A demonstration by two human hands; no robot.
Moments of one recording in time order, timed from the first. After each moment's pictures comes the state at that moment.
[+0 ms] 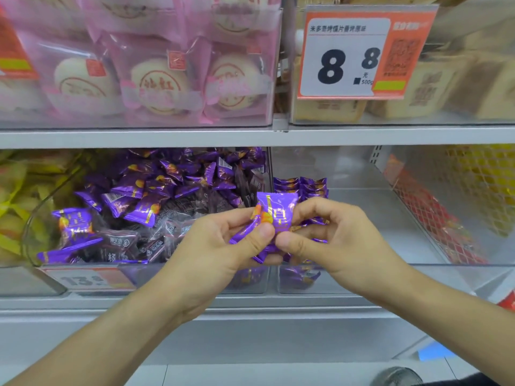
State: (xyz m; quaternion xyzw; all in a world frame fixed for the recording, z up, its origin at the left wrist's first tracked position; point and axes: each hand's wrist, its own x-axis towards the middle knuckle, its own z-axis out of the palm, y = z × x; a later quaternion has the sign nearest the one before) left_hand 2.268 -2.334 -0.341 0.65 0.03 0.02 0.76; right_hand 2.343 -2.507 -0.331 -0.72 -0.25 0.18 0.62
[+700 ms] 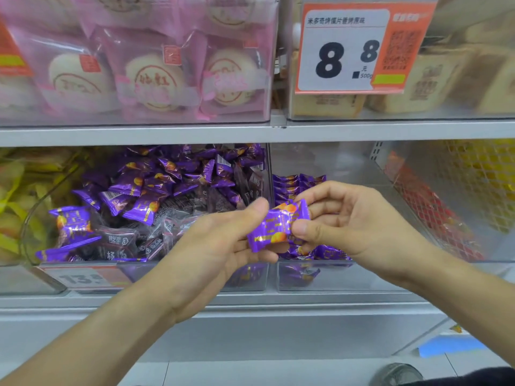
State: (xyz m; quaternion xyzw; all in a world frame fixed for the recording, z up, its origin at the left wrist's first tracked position) left_hand 2.268 -2.338 -0.333 0.61 0.09 -0.01 0.79; right_hand 2.360 -2.521 -0.319 -0.70 -0.26 0.21 0.62
